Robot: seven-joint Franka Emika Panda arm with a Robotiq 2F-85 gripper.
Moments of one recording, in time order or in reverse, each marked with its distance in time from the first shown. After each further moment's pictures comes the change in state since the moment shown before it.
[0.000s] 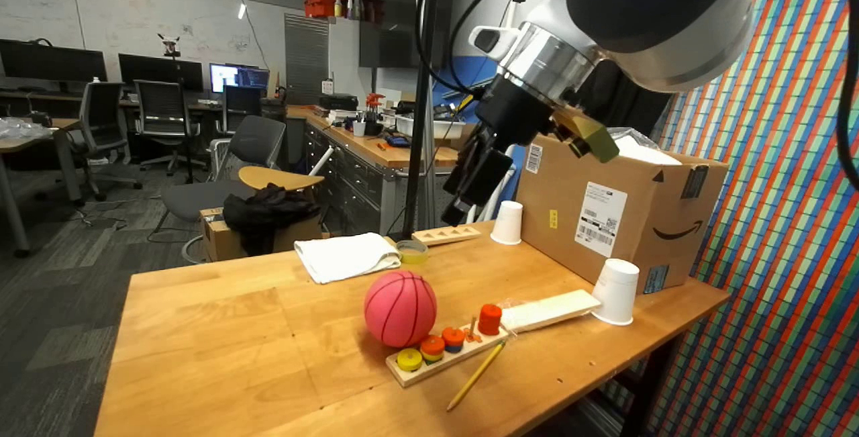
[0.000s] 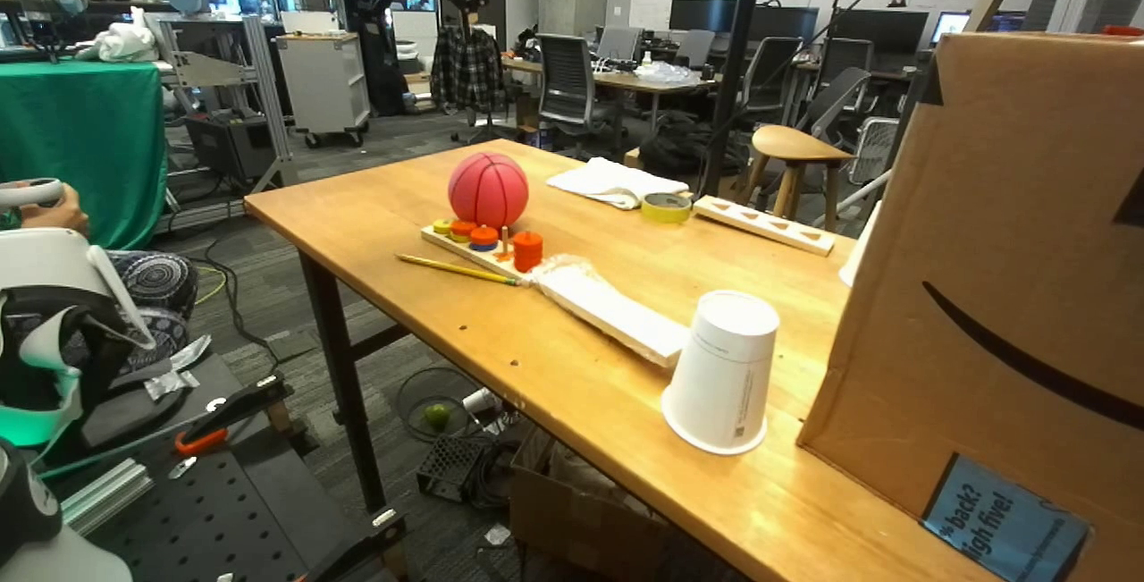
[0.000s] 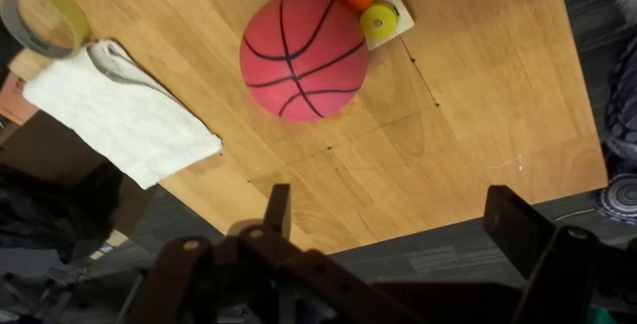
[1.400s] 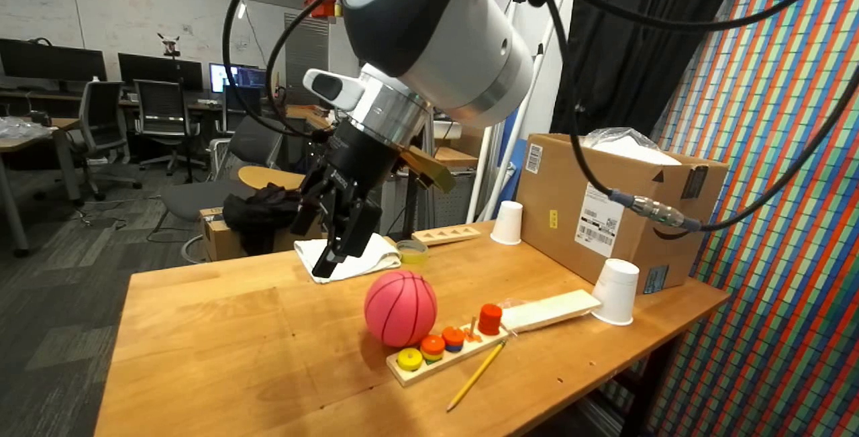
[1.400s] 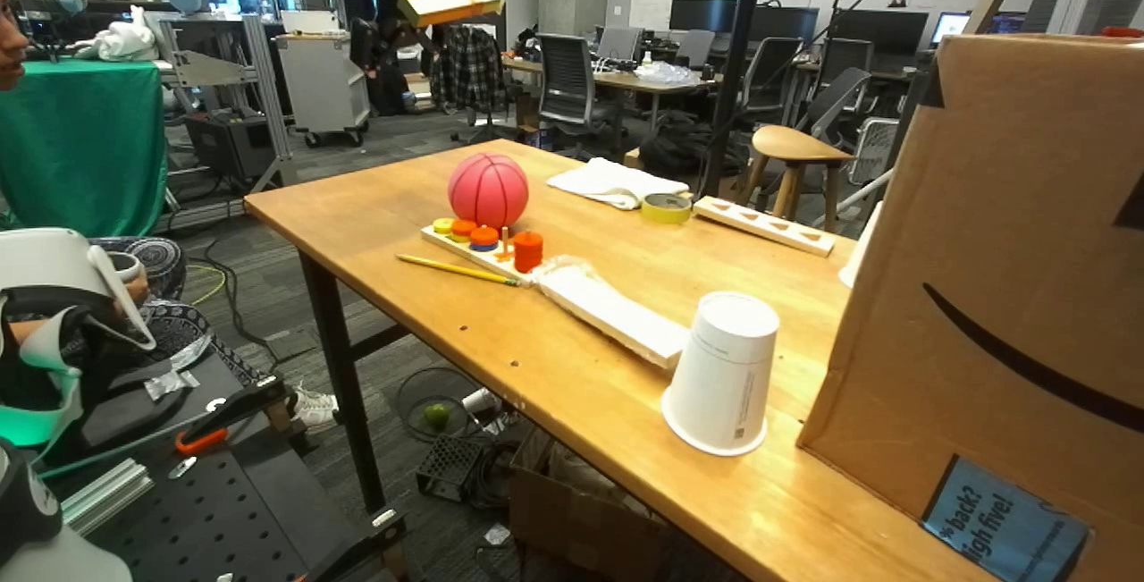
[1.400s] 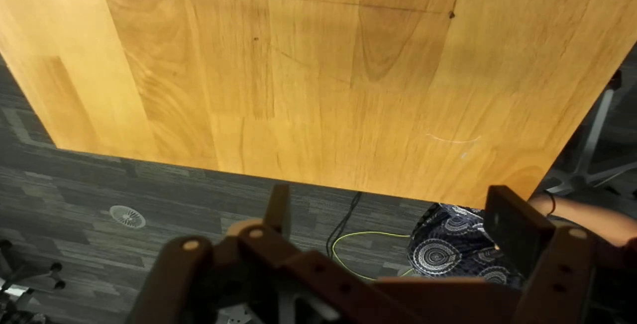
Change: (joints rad) arm -0.019 0.488 0.192 0.374 0.287 -0.037 -0.670
